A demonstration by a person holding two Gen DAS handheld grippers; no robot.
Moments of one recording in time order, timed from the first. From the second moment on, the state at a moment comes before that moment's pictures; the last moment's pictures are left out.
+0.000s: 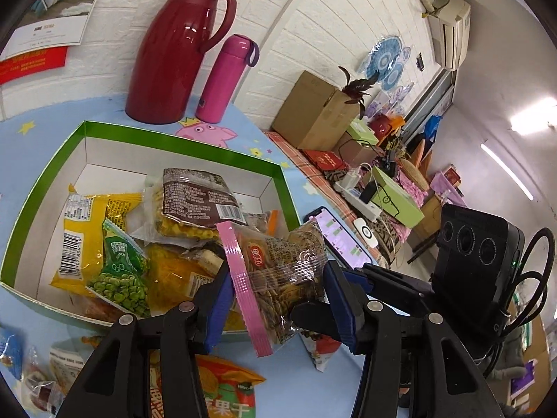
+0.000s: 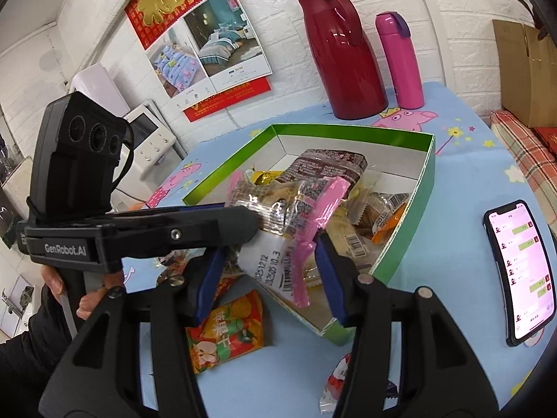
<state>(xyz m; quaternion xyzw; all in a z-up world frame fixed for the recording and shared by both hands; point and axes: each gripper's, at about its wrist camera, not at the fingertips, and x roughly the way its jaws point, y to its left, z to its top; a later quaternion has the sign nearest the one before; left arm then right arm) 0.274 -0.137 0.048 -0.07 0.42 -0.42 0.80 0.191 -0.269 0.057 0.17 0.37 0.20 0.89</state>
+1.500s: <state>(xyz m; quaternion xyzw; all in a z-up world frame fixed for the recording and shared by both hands) 0.092 -0.015 -0.013 -0.12 0.42 -0.19 0.88 0.027 -0.254 0.046 0.18 0.35 0.11 0.91</state>
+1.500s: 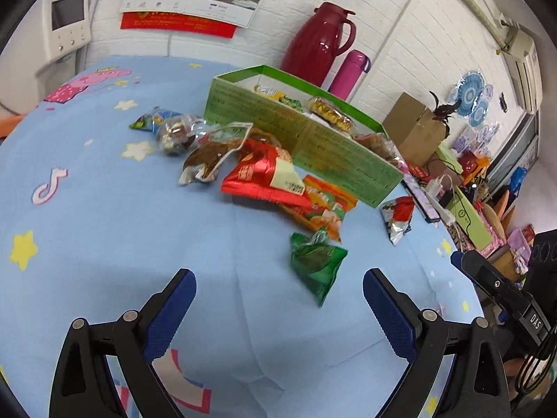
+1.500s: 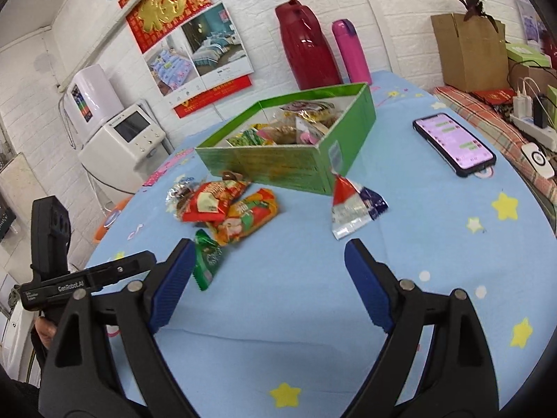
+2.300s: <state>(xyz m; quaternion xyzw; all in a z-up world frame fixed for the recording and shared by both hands) 0.117 -0.075 -0.034 0.00 0.45 -0.19 0.87 0.122 -0.264 0.003 0.00 0.46 0.05 0.89</state>
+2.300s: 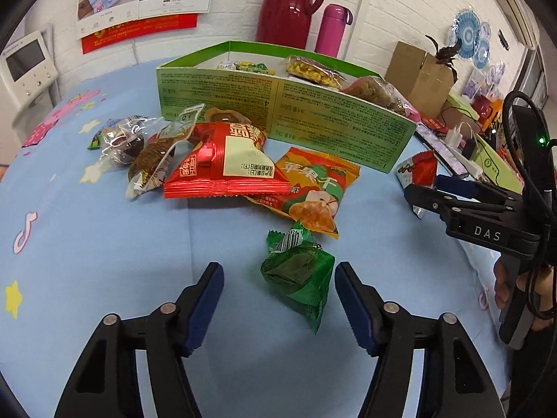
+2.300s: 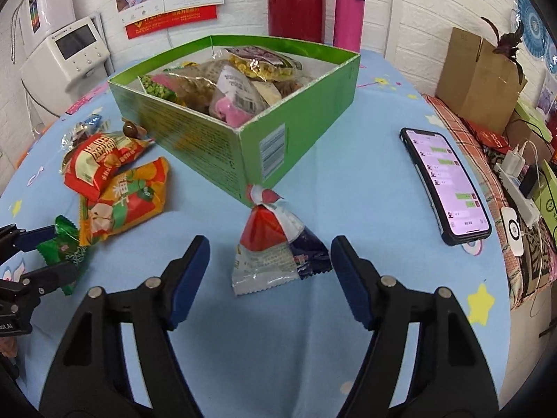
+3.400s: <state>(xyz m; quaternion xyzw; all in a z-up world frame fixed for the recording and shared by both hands) 0.102 -0.061 -0.019 -0.02 0.43 -0.19 0.88 0.116 -0.243 0.020 -0.03 0.42 0.08 0.90</state>
